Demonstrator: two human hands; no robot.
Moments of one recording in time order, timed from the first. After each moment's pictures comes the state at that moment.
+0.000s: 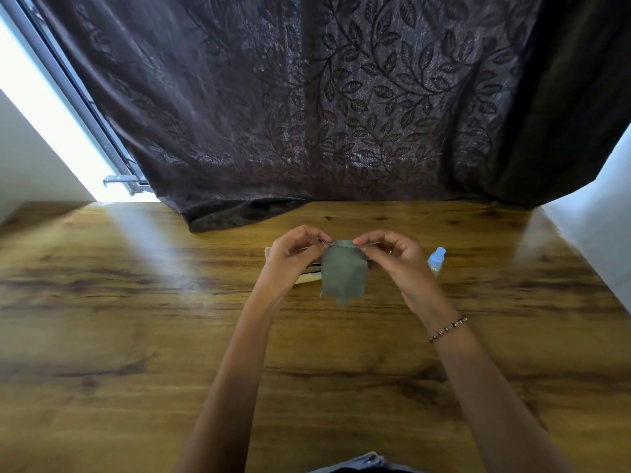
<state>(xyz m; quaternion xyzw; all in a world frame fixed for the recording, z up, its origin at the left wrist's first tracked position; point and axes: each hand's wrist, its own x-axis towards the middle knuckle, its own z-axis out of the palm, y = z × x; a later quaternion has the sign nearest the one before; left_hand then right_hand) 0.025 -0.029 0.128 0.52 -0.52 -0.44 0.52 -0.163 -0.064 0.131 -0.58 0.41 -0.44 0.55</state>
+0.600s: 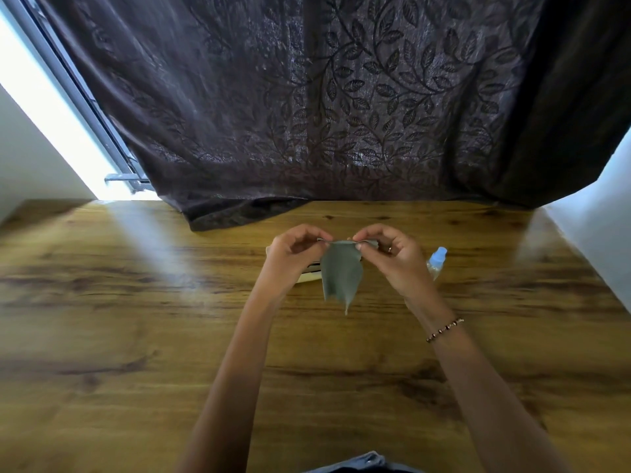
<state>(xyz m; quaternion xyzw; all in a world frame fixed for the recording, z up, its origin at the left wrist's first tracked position) 0.026 -0.028 0.132 0.54 -0.52 -0.42 0.51 -0.158 -0.063 0.131 -0.64 0.40 -0.46 0.48</state>
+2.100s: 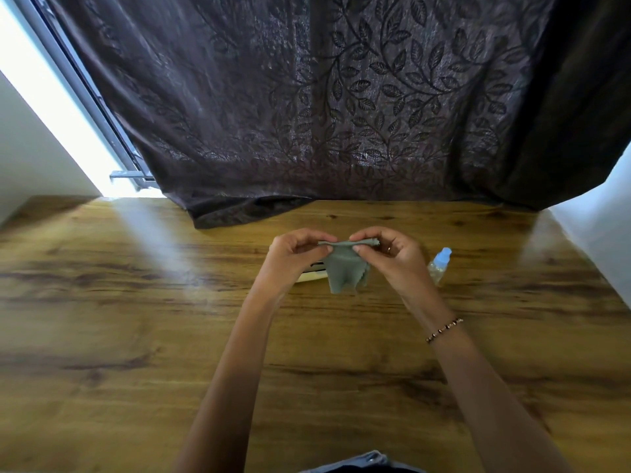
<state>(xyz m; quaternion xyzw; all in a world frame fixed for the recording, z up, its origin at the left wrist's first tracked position) 0.030 -0.024 0.135 0.53 -0.51 -0.44 0.51 -0.153 -0.064 0.127 -0.63 0.38 -0.45 0.51</state>
